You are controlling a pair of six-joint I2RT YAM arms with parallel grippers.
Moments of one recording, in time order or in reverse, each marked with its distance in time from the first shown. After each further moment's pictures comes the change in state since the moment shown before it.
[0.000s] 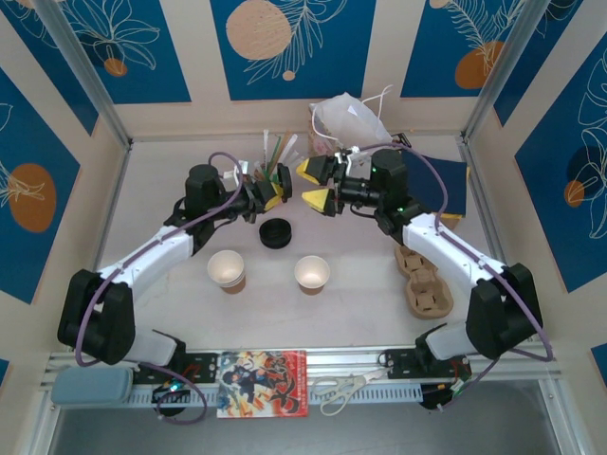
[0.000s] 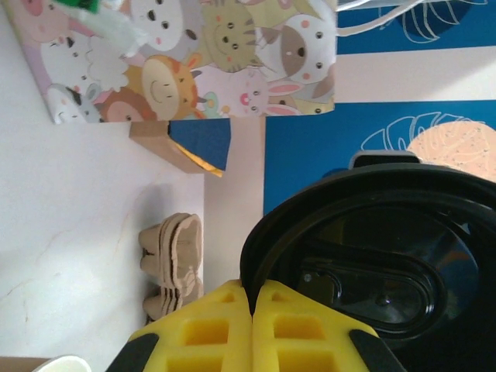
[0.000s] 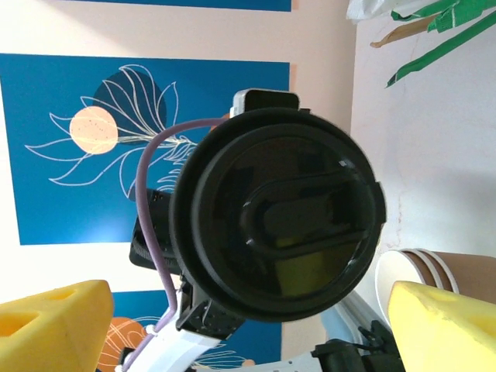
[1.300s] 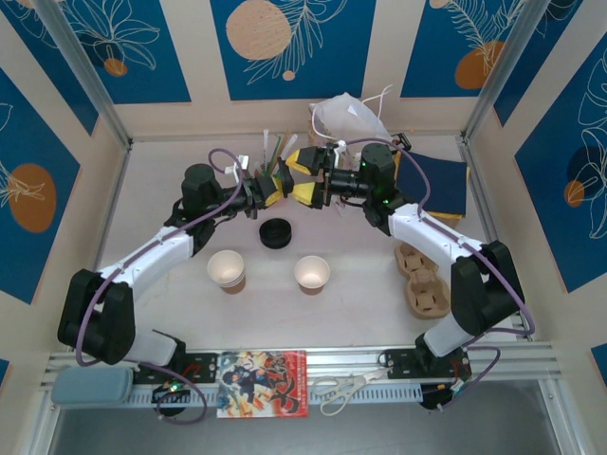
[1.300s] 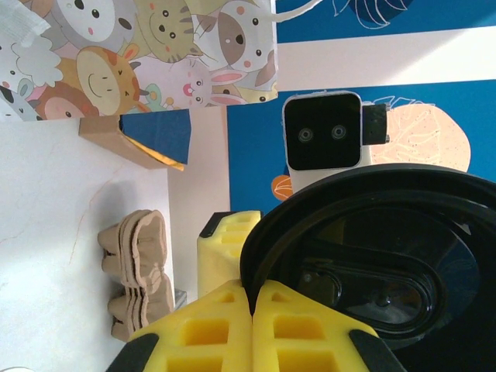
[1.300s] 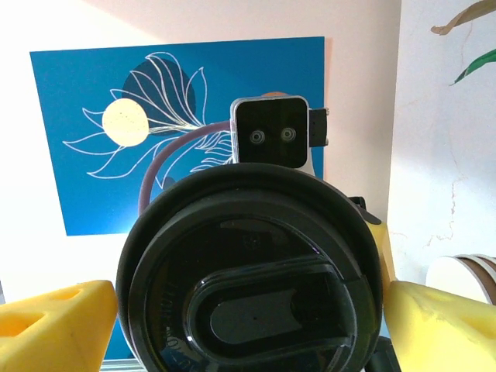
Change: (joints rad) left arm 0.001 0.001 -0.008 0.129 0.052 -0.069; right arm 0.014 0.136 0.066 0.191 -0.069 0.156
